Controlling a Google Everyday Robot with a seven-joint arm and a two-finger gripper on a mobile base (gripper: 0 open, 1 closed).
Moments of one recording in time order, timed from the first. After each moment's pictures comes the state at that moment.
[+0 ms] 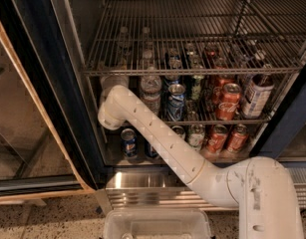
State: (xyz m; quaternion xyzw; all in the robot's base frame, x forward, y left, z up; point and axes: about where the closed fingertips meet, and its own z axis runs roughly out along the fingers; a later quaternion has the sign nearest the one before) arm 0.813 0.121 0.794 -0.07 0.72 0.04 0.69
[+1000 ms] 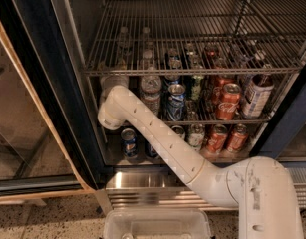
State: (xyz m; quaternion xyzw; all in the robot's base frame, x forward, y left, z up) arm 0.813 0.121 0.794 -0.07 0.72 0.04 0.69
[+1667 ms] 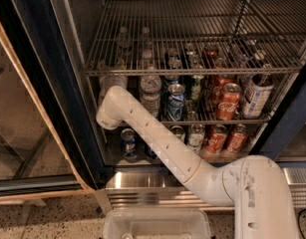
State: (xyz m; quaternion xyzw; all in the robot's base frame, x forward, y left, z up) arm 0.819 0.121 0.792 -0.06 0.72 0.03 0.69
